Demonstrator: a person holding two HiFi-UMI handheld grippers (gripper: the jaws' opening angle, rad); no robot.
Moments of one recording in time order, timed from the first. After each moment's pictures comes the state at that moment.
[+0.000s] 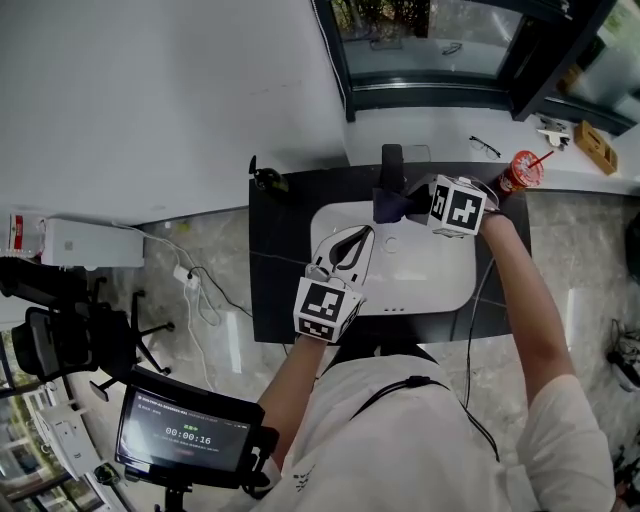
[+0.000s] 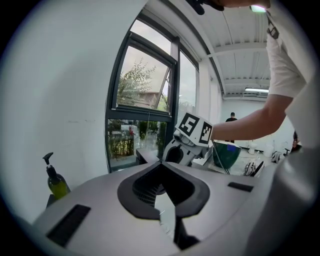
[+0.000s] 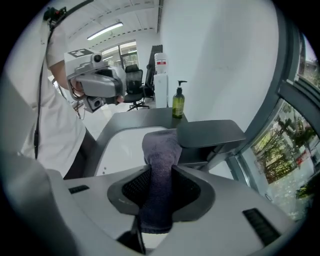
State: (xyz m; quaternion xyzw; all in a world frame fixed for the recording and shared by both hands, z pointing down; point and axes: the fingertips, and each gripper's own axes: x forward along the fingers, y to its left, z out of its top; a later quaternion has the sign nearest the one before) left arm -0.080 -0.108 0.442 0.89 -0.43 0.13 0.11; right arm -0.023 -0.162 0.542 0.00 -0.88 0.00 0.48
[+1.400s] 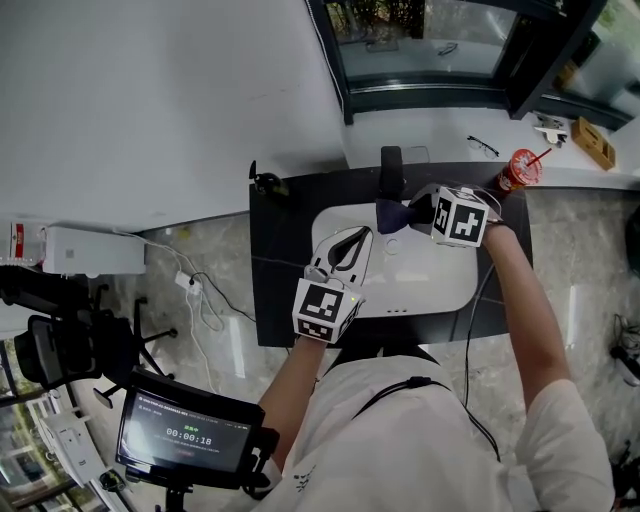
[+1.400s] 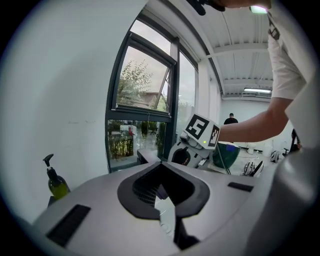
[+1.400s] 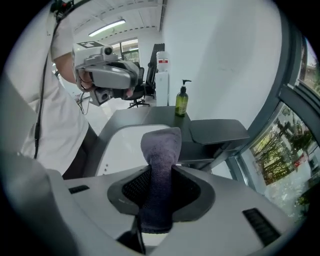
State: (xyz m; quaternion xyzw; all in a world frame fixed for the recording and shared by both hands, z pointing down) left arm -0.082 -0.108 0.442 0.89 -0.43 0.13 0.10; right arm -0.016 -0.142 0.541 0.00 -0.87 -0.02 0.49
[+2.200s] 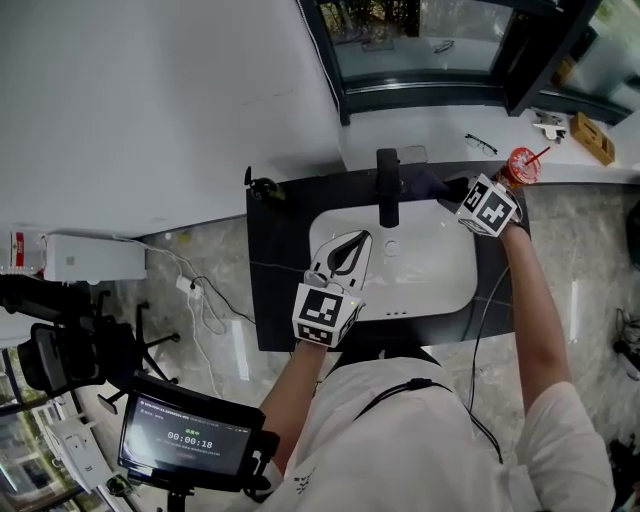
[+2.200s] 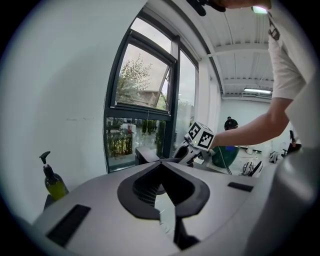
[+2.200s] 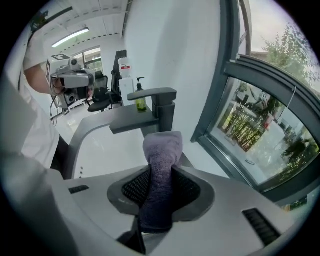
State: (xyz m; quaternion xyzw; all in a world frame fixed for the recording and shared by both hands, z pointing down) left arm -0.081 -0.113 0.450 0.89 -0.42 0.13 0.11; right arm 0.069 -0.213 0.570 0.19 -0.86 0.06 0.46
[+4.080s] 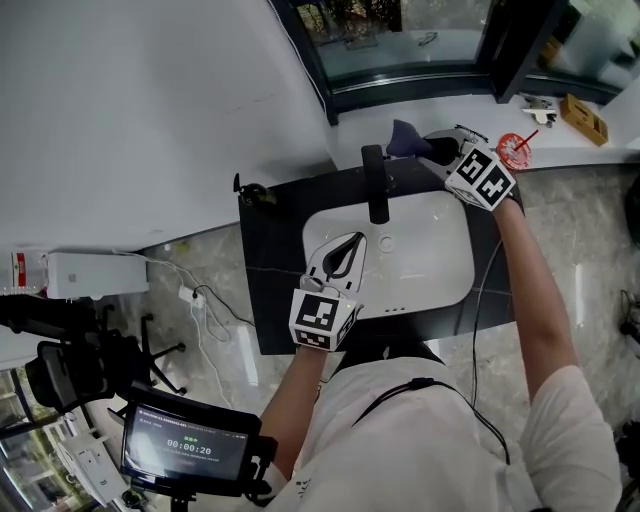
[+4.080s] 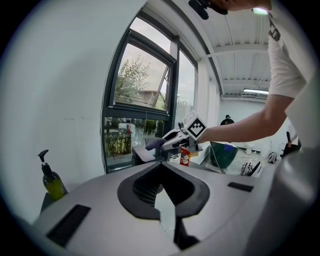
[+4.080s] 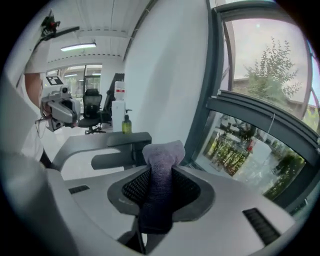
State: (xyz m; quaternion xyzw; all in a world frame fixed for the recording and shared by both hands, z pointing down) left arm -0.073 -0.107 0.448 0.89 -0.42 0.13 0.12; right arm 0.049 -0.268 0.491 0.26 -0.91 -0.01 0.33
